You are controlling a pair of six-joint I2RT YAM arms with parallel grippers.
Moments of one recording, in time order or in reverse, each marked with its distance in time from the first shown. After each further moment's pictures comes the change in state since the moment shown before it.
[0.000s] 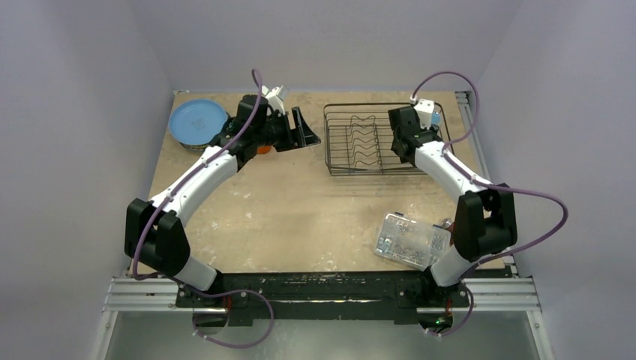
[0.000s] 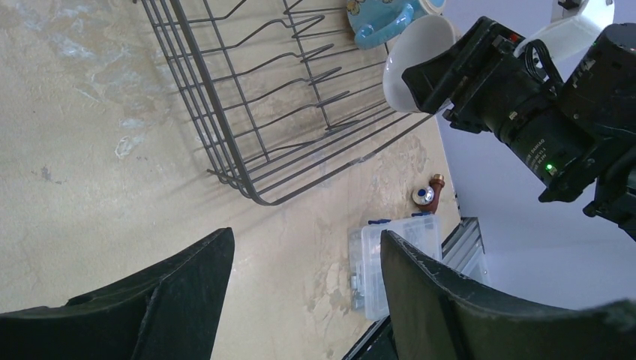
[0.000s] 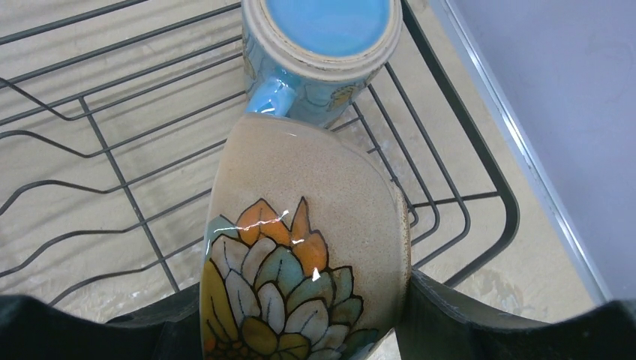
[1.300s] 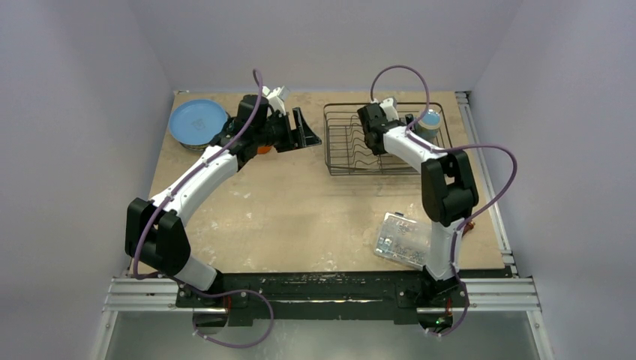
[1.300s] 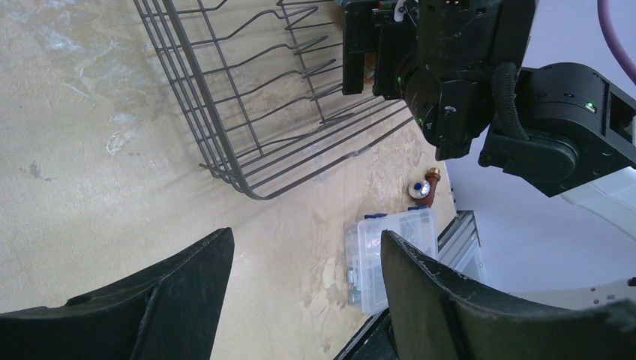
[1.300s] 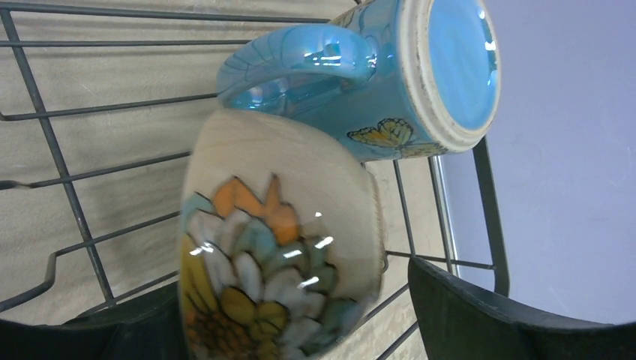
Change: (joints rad) left arm 0.000 0.005 0.003 -0.005 0.023 -0.001; right arm 0.093 0.400 0.279 -0.078 0.246 -0.291
